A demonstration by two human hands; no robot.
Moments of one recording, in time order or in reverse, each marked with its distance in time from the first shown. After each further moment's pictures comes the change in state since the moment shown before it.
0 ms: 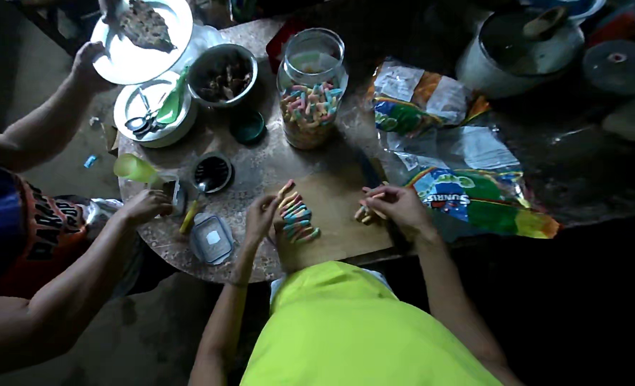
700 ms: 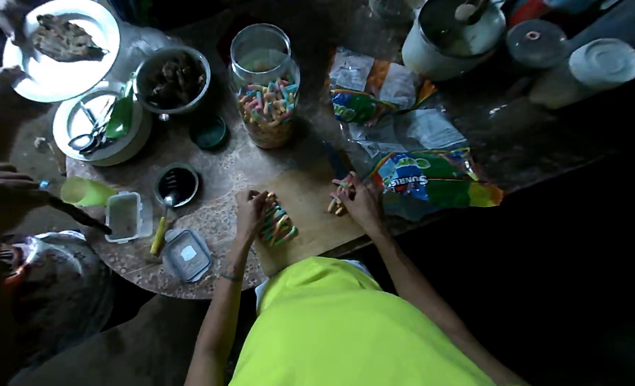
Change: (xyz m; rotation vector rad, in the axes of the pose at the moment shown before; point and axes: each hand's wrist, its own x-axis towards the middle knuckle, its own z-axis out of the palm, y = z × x) left_hand 0.041 -0.021 0.040 0.404 -0.054 0.189; right_hand 0.004 0.027 0.023 -0.551 0.317 0.156
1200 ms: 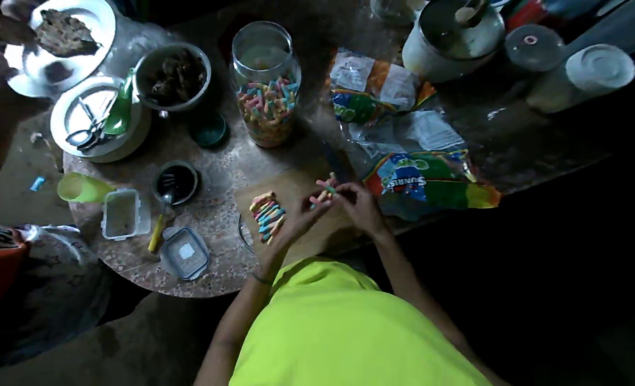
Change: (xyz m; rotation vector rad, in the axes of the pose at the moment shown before) left_hand -0.013 0.114 0.027 -0.815 -0.380 -0.016; right_hand -0.025 -0.012 -0.013 0.504 -0.093 -0.259
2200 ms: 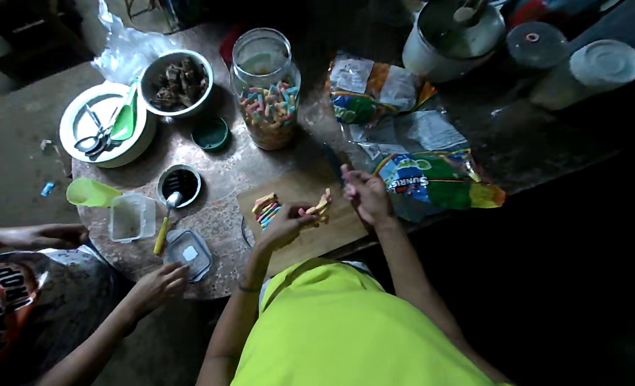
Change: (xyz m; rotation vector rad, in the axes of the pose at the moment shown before) left_hand -0.023 0.014 -0.038 0.035 -0.155 -0.092; right_hand 0.024 0.012 -0.010 0.537 0.066 0.082
